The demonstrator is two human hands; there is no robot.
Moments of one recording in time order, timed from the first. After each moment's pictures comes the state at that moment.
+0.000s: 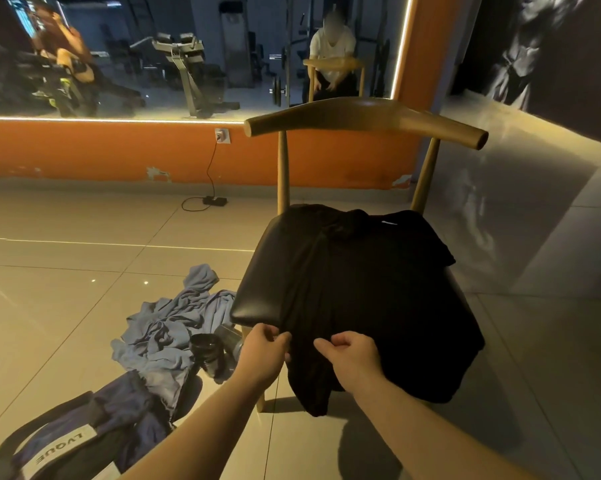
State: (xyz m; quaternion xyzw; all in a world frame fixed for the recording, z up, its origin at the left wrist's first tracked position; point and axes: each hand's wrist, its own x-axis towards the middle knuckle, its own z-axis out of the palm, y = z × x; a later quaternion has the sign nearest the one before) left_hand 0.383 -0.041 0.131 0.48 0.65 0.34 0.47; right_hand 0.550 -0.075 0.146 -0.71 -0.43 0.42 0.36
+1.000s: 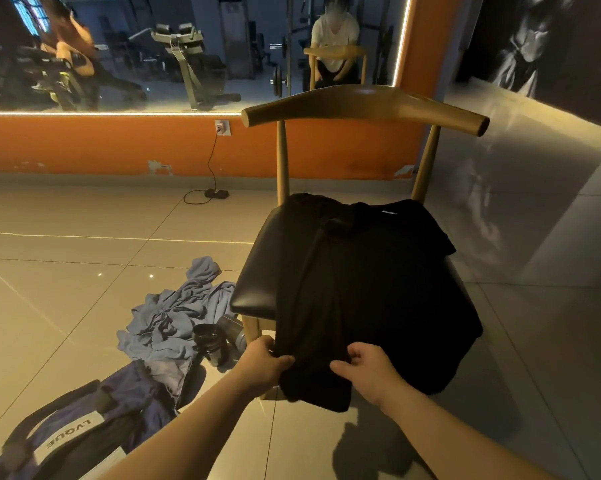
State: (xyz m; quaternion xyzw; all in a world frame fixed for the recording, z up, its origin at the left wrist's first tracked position) left_hand 0.366 -0.057 0.117 0.55 0.64 0.18 0.51; right_hand 0.588 -0.100 0.131 -0.66 -0.52 0.47 0.26
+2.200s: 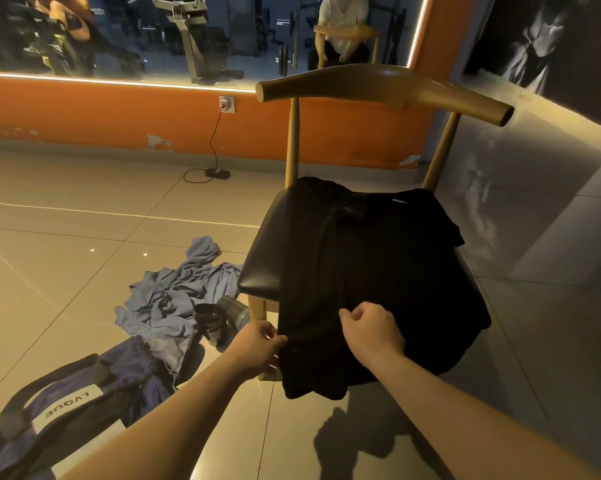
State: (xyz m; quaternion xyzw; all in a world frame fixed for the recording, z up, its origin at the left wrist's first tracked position) left_hand 0.342 -0.057 0.112 0.56 0.63 0.18 0.51; right_hand 0.565 -0.068 0.140 -0.78 -0.54 0.23 0.22
